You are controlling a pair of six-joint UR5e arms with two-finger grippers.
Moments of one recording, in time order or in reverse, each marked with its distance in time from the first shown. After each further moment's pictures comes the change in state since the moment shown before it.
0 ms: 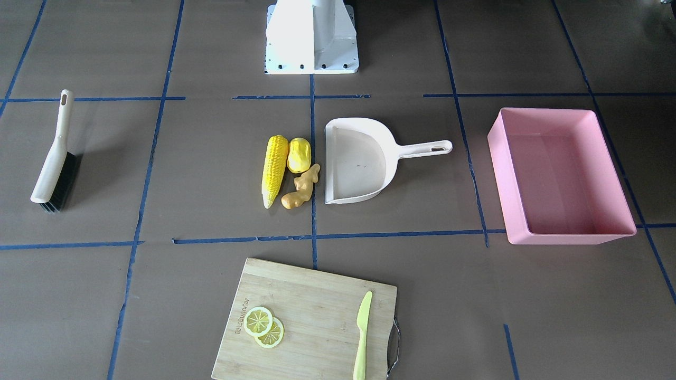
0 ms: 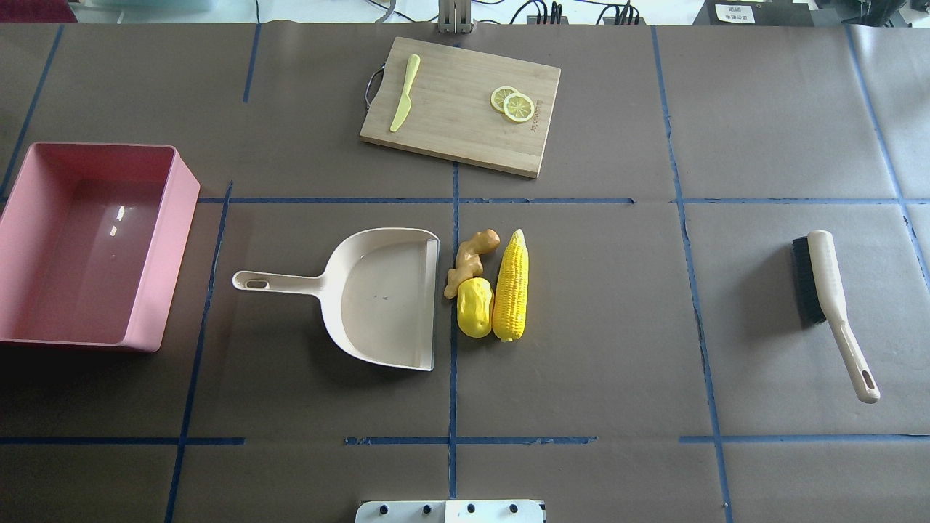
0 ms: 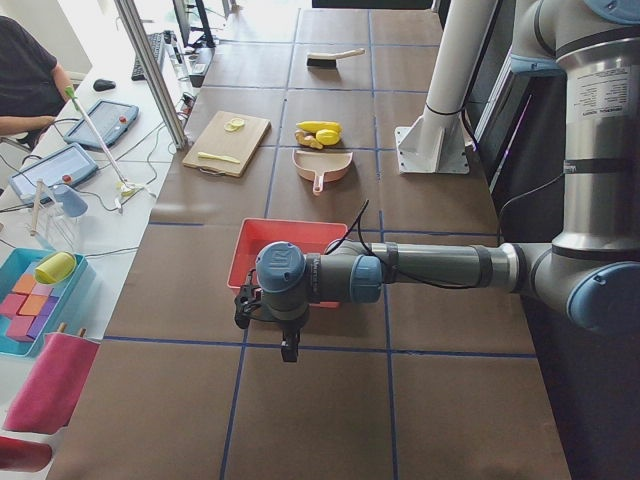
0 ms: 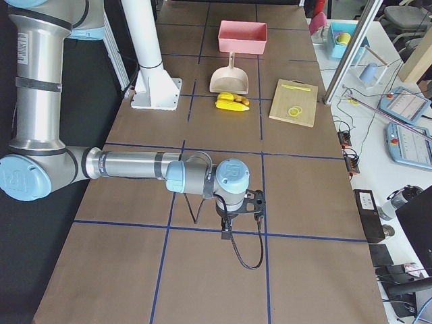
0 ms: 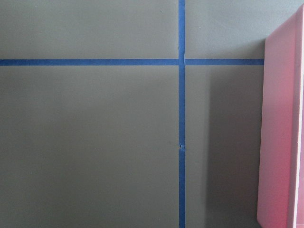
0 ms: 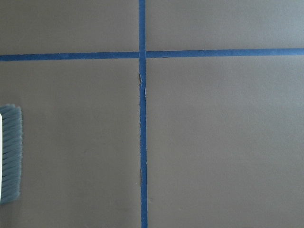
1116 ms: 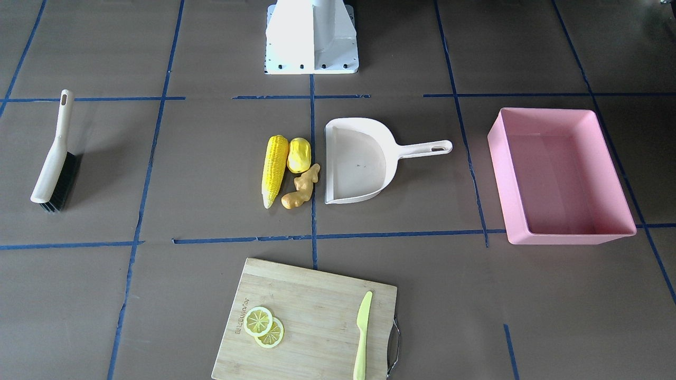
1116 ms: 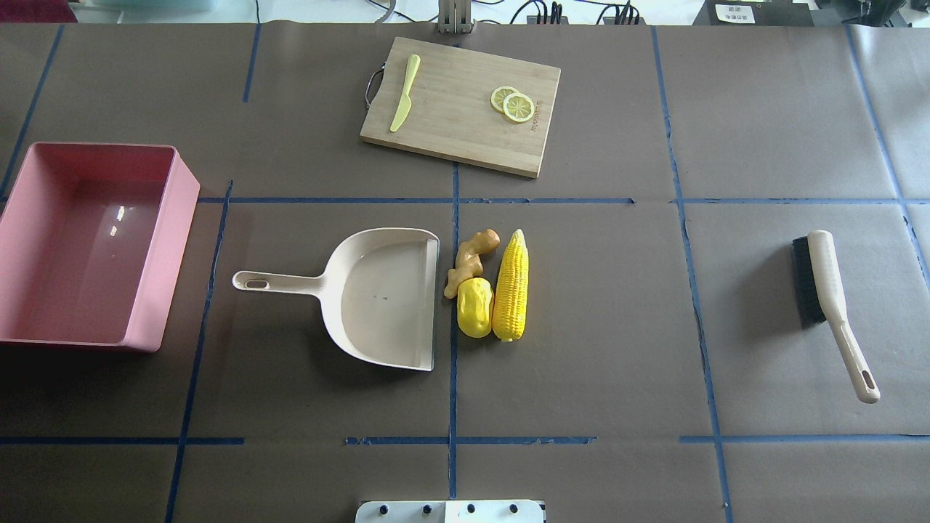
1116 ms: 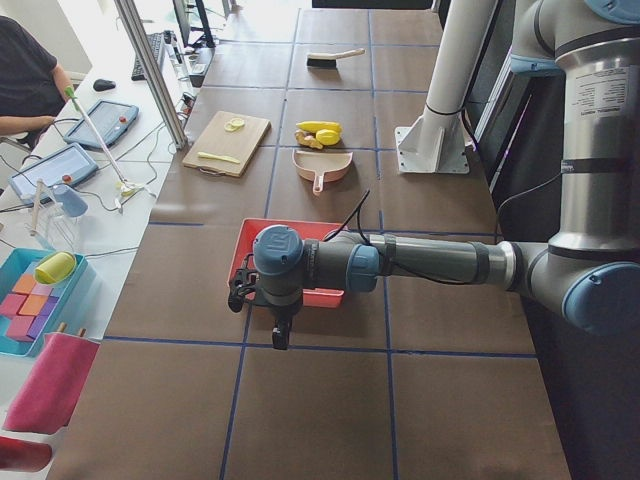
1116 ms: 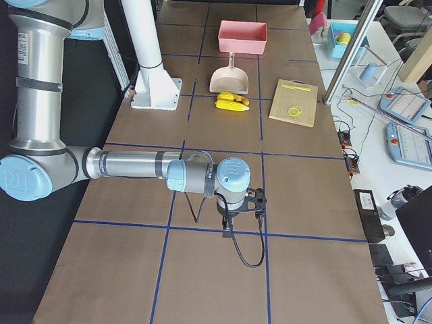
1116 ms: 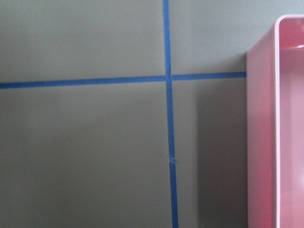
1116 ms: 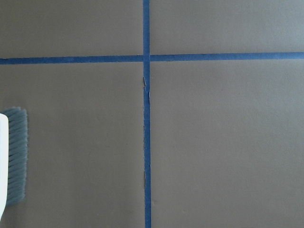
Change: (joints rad) left arm 0.002 -0.024 -0.047 -0.022 0.004 0.002; right arm -0.001 0.005 0.006 0.000 0.005 0.006
